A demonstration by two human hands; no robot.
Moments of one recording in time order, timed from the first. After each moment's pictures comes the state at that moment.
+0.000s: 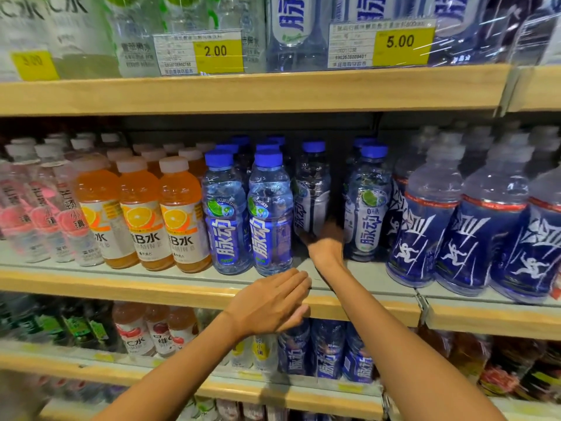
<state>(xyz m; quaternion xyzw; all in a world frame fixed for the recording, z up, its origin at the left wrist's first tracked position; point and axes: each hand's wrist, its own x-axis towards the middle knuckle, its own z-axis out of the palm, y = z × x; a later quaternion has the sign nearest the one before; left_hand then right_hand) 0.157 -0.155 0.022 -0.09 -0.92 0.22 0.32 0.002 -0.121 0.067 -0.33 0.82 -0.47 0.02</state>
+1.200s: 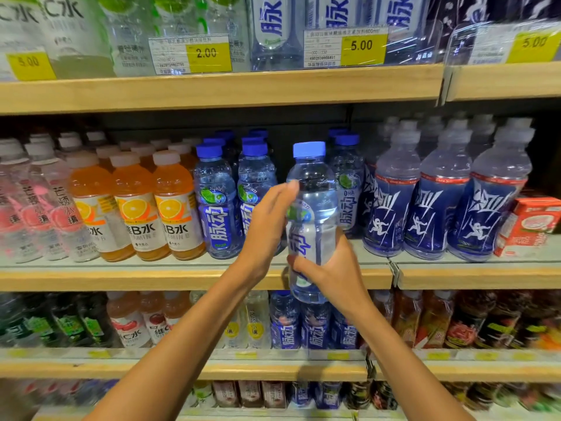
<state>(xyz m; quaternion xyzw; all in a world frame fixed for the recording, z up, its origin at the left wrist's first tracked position) 0.163 -0.077 0.139 0.14 -0.69 -0.60 0.39 0.083 0.013 0.076 -0.42 0.63 -0.64 0.09</state>
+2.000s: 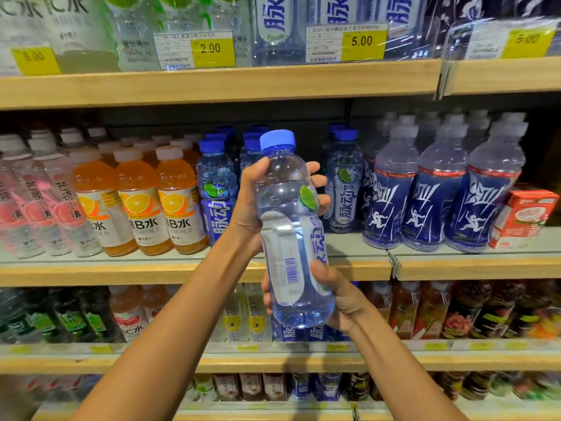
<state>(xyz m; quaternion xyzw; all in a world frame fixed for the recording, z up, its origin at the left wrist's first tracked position) 0.169 -0.094 0.160 -0.13 -0.47 -0.86 0.14 0.106 0.026 0.071 -0.45 0.30 -0.63 0.55</state>
